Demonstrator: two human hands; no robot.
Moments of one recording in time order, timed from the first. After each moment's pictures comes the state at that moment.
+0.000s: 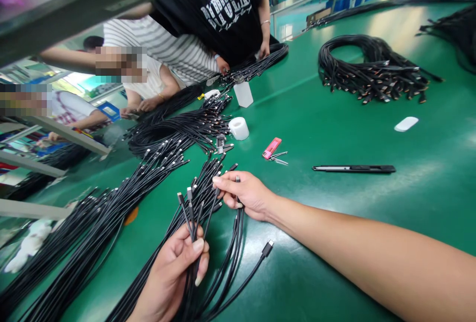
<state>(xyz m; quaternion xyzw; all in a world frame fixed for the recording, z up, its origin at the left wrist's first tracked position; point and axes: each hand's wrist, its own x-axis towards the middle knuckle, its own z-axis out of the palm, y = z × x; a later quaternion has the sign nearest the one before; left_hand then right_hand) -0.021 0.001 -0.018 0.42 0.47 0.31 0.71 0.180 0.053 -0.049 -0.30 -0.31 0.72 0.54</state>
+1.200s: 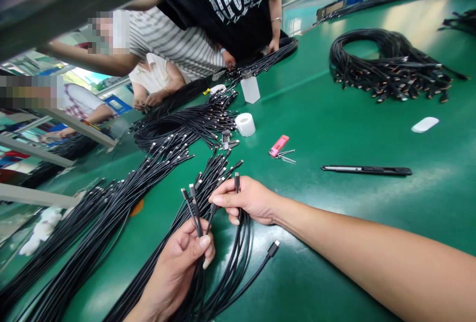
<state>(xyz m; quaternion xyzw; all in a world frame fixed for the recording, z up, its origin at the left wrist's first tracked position) -0.023 0.003 -0.024 0.43 0.47 0.32 0.69 0.175 0.044 -0.054 -0.25 -0.34 0.78 0.46</state>
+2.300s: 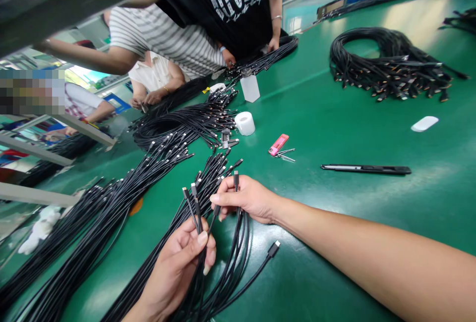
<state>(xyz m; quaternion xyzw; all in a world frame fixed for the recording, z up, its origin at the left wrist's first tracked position) -0.022 0.002 -0.021 0.43 0.44 0.31 0.72 0.175 0.044 -0.053 -0.25 -0.37 0.76 0.48</state>
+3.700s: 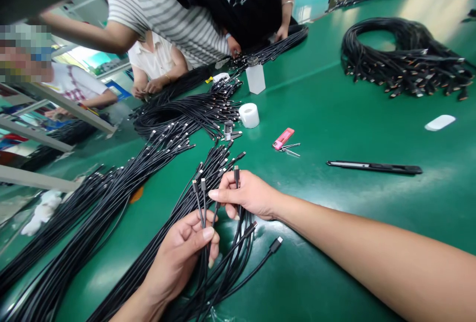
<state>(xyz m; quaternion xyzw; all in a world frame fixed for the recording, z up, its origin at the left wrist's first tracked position) -0.021 0.001 -0.023 0.43 0.43 0.29 0.74 0.173 0.040 -0.053 -0.29 -0.44 0.73 0.45</state>
